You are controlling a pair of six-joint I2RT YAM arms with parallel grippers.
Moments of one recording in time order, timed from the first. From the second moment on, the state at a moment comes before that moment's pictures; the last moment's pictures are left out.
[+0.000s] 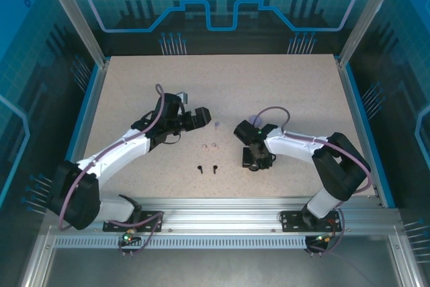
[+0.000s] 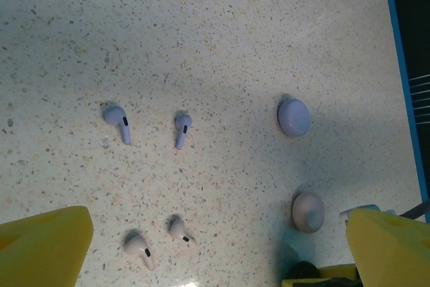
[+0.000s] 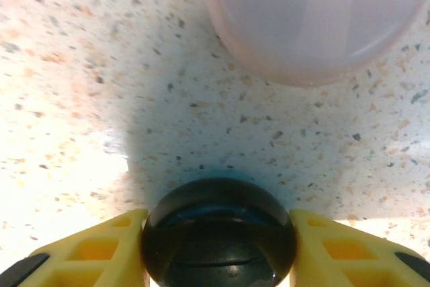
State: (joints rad) left arm -0.45 1.33 0.86 -0.22 0.16 -0.74; right arm 0.72 1.61 0.92 -0.78 0.05 0.82
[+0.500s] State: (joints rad) left arm -0.53 1.09 0.54 0.02 0.15 -0.86; right arm 0.72 1.57 1.13 -0.80 0.06 0.90
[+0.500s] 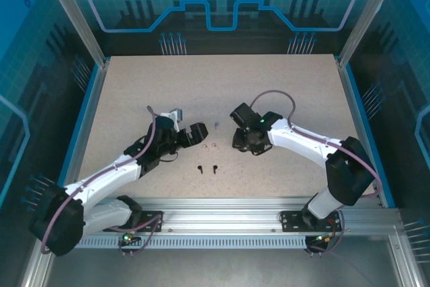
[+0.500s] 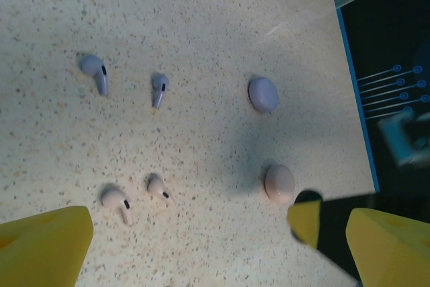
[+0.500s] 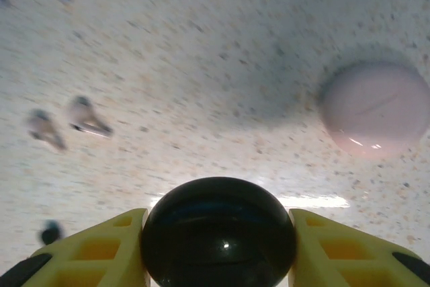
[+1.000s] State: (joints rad) left arm -0.53 1.15 0.45 0.43 0.17 -0.90; right arm 0.71 1.76 1.43 -0.83 0.05 1.12
